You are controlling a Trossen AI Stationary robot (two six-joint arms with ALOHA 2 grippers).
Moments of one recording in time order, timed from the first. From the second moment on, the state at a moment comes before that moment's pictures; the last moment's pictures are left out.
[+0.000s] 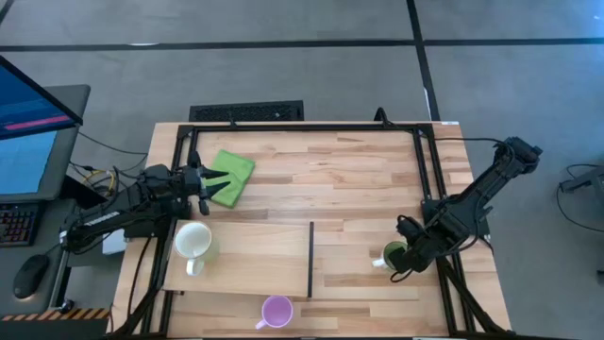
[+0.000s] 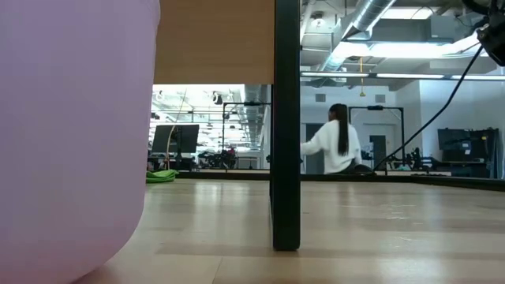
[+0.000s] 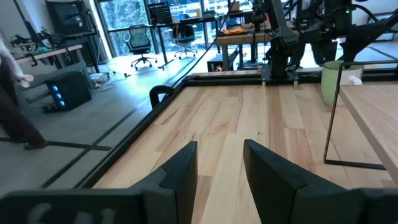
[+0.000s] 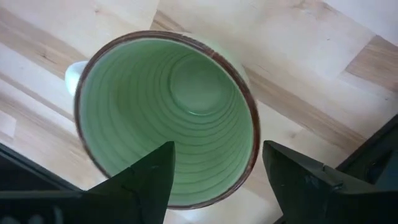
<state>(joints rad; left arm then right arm) 0.37 0.07 0.21 -0.22 0.08 0.13 0.76 1.15 0.78 -0.99 -0.02 1.75</state>
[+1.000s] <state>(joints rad) 0.37 0.07 0.21 -0.22 0.08 0.13 0.76 1.15 0.71 -0.99 -0.05 1.75</state>
